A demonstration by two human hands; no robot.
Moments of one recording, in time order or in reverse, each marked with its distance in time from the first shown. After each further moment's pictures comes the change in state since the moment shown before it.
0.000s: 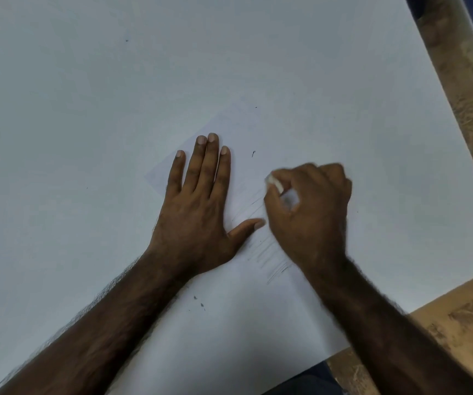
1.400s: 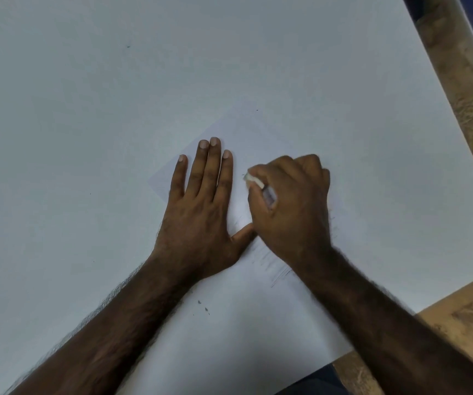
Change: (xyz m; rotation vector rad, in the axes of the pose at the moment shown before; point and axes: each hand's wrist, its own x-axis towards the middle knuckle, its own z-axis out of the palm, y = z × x) left_hand 0.000 -0.001 0.000 -0.002 -0.006 0.007; right_hand 0.013 -0.021 0.011 0.007 -0.066 -0.116
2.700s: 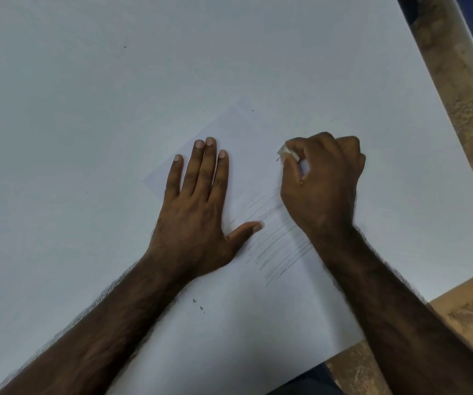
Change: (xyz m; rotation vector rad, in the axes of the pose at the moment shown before) left_hand 0.001 0.000 -0.001 -0.001 -0.012 -0.018; right_hand 0.025 0.038 -0.015 -0.076 0.058 0.175
